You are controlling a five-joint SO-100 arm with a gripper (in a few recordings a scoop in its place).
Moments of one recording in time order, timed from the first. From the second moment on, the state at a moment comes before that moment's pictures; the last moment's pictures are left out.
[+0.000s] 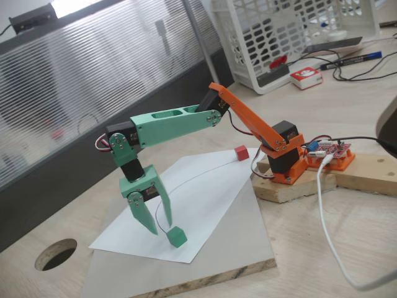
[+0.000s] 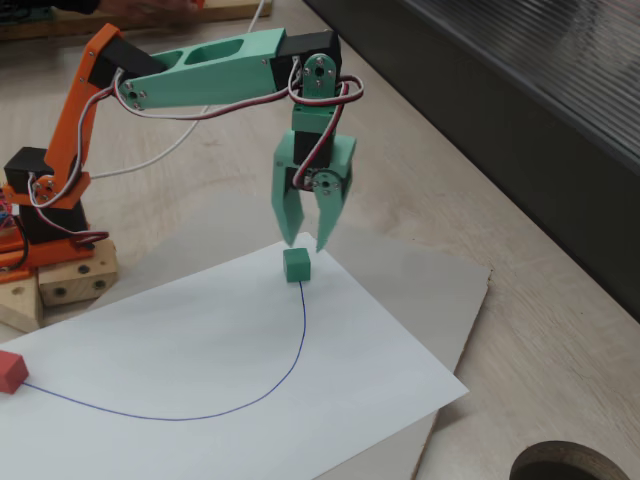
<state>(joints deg) -26.2 58.4 48.6 107.8 104.3</state>
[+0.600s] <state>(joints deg) -26.2 58.4 48.5 114.3 104.3</state>
